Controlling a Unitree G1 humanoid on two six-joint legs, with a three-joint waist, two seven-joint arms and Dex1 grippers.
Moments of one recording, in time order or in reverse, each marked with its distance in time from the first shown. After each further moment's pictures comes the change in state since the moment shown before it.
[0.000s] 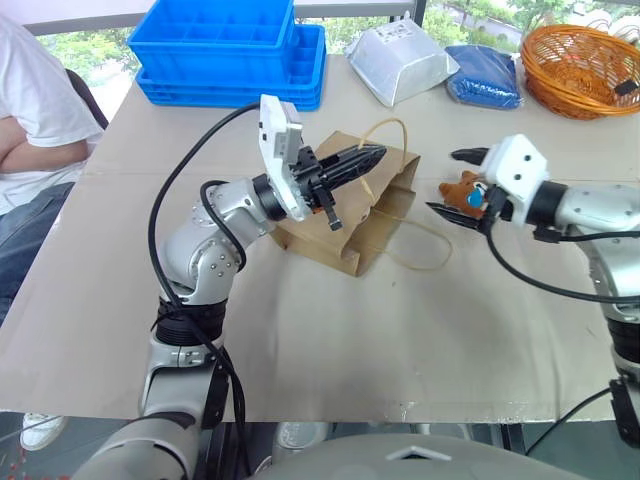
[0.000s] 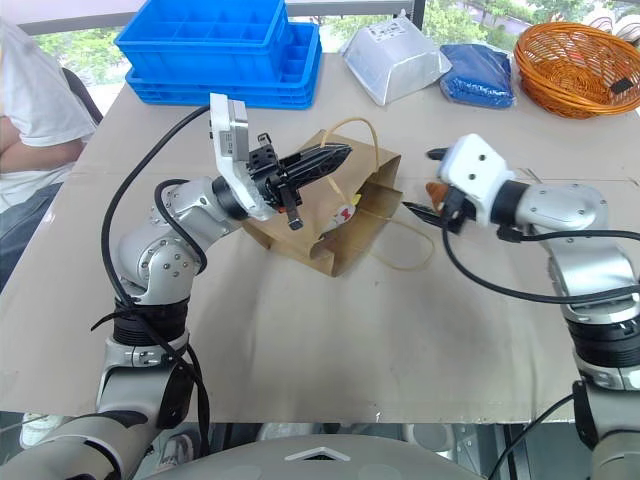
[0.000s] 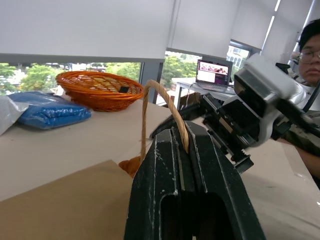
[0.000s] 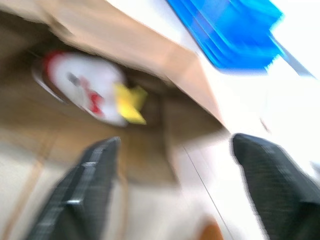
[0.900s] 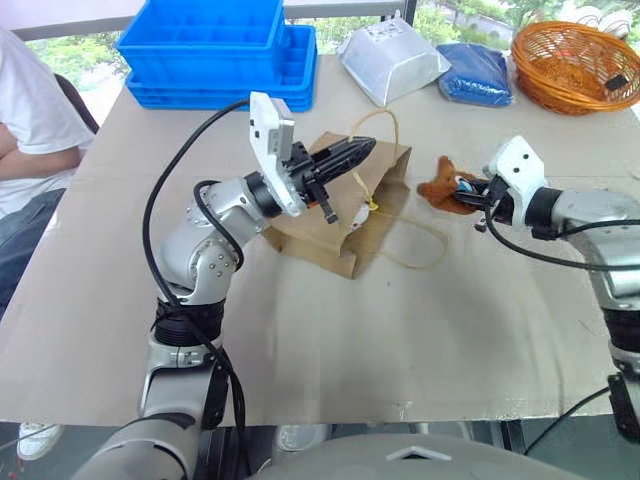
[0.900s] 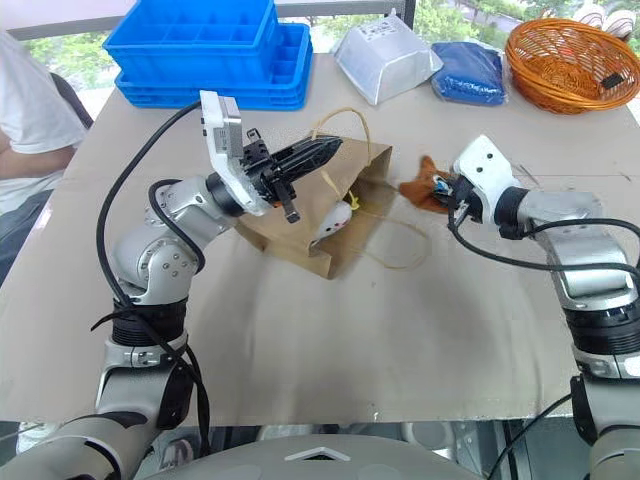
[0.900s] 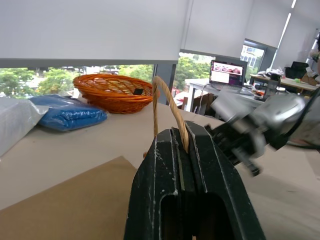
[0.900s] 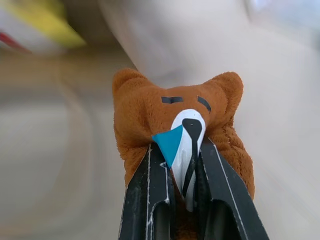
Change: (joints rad) left arm 0.005 0.000 0.018 0.011 0.033 -0.032 0.028; right arm -0.051 0.002 0.044 0.053 0.064 0.114 0.031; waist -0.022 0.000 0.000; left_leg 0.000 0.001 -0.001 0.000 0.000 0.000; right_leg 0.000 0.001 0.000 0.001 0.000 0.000
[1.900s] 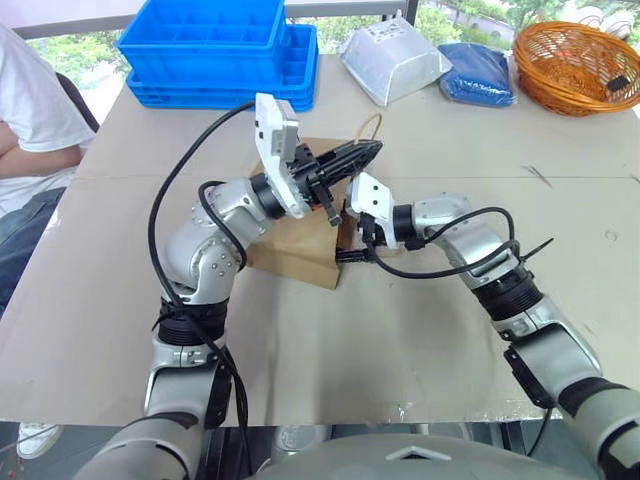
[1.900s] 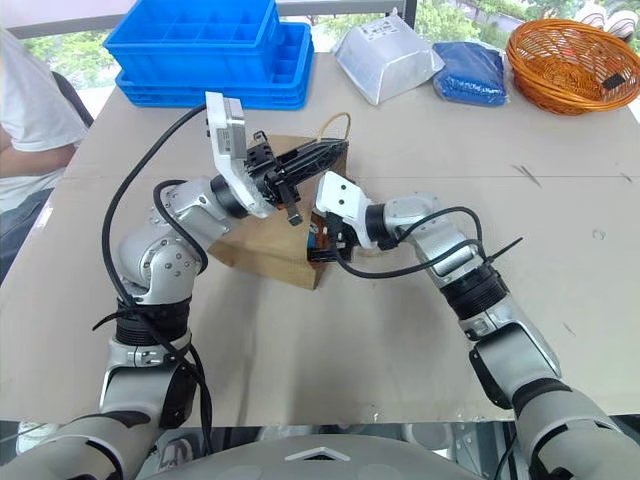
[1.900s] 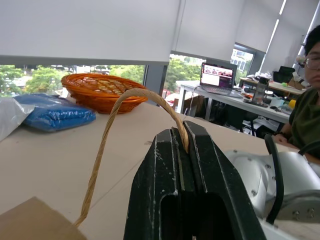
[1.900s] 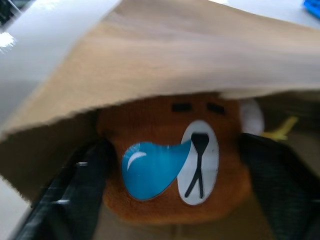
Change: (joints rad) left arm 0.012 -0.005 -0.002 -0.003 -0.017 0.022 -0.017; right arm -0.209 0.394 0.374 0.418 -0.065 -0.369 0.172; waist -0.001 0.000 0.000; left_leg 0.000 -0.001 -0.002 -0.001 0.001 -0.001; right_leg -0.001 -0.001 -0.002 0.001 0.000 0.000
